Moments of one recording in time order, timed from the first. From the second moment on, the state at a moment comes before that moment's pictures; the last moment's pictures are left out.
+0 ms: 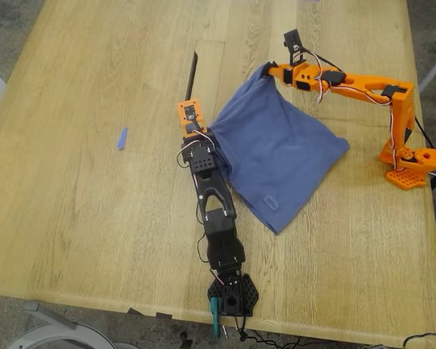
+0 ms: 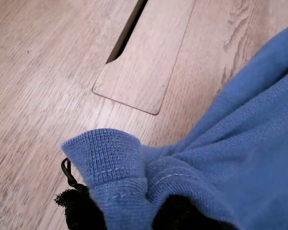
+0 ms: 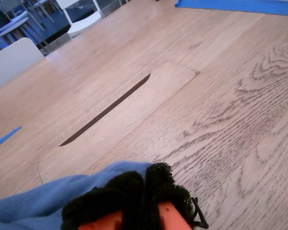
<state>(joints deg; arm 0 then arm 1) -18.0 85.9 81.9 43.6 -88.9 30.2 74.9 79.5 3.7 -70.7</state>
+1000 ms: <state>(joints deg) -3.4 107.4 81.1 74.3 -88.9 26.4 88.9 58.9 68.4 -71.4</state>
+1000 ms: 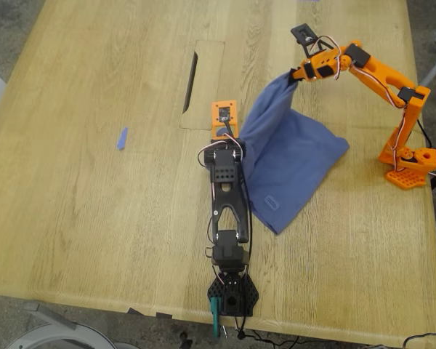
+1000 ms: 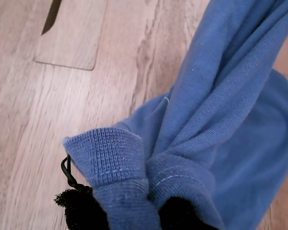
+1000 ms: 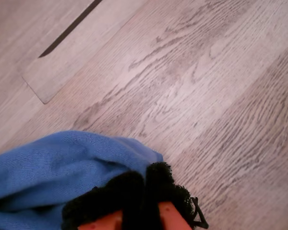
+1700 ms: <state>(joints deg) 12.7 124.2 95.3 83.2 -89.5 20.1 114.3 86.0 81.7 -69.6</state>
